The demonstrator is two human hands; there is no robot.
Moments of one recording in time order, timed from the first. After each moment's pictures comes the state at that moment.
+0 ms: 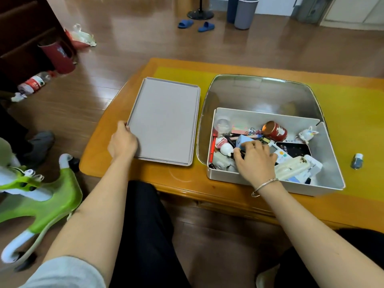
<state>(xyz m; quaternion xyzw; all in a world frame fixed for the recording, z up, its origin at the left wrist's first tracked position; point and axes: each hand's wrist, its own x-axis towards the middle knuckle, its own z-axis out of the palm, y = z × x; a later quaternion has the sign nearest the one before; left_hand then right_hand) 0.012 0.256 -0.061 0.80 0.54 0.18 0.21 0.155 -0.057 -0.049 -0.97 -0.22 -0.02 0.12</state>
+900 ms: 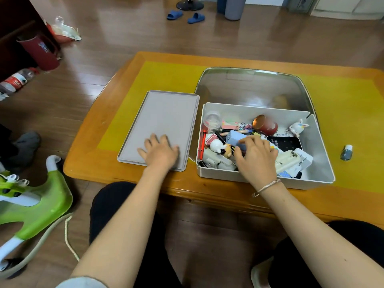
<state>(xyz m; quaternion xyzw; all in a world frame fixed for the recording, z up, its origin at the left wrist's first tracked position) 0.069 0.143 -0.083 0.89 0.43 -0.04 0.14 0.159 -0.079 -0.046 -0.96 -0.22 -0.05 0.15</state>
